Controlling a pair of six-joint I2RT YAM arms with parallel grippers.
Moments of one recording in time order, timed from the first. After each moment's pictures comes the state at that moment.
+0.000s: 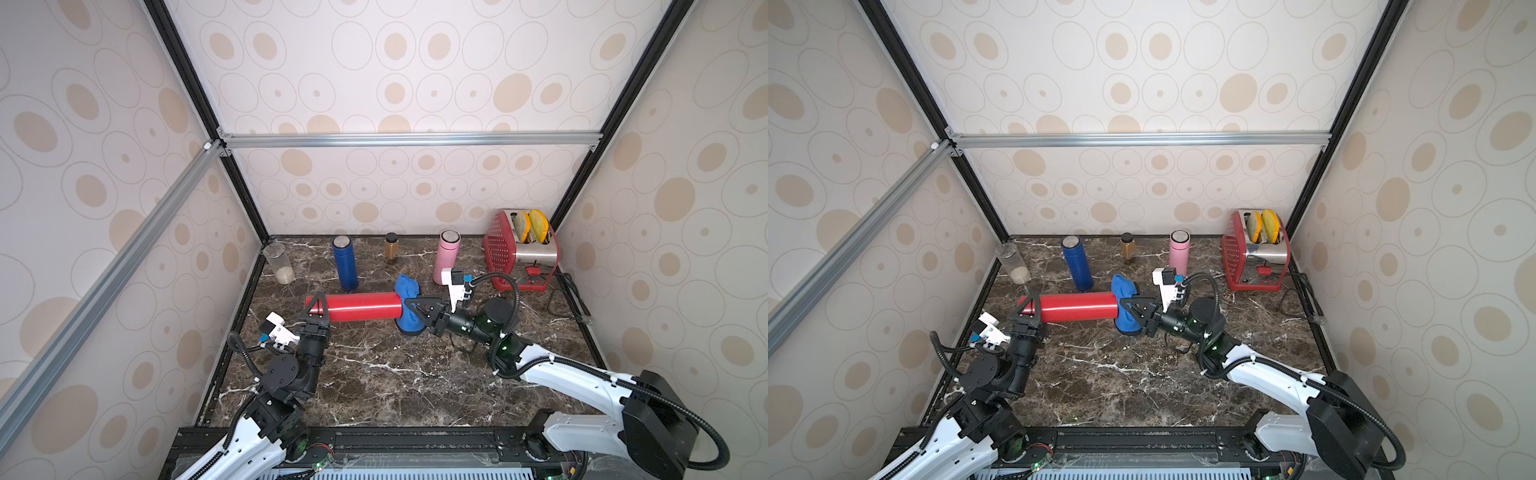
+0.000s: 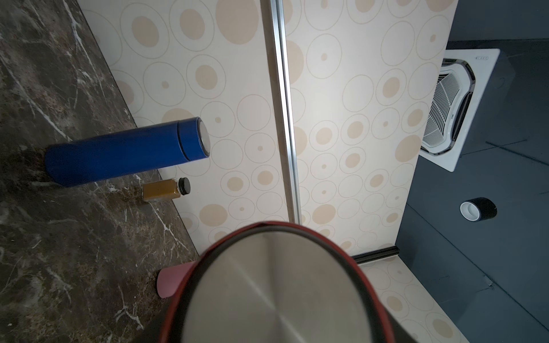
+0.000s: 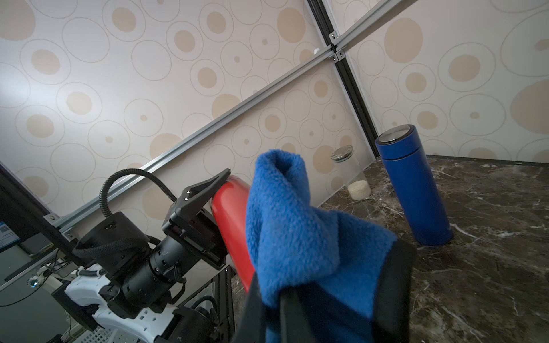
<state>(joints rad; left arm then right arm) -0.72 0.42 0.31 0.32 -0.61 -1.32 0.85 1.25 0.64 0.77 -0.45 0.59</state>
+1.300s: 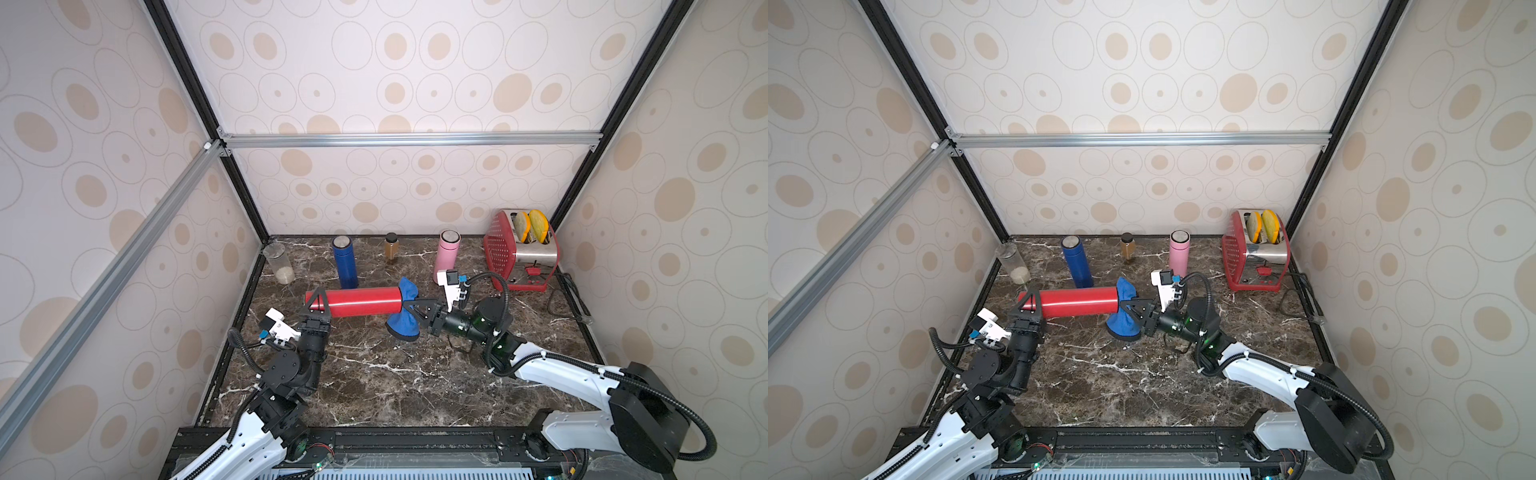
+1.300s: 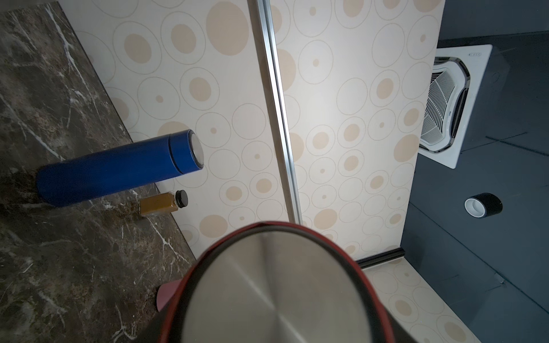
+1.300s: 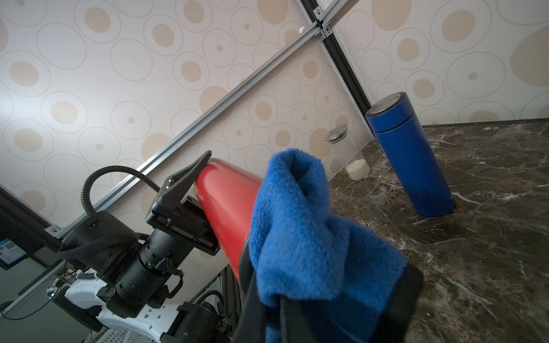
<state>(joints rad) -0.71 0.51 0.35 0.39 -0.62 -1.24 0.83 1.29 0.63 0.78 -0.47 0.69</state>
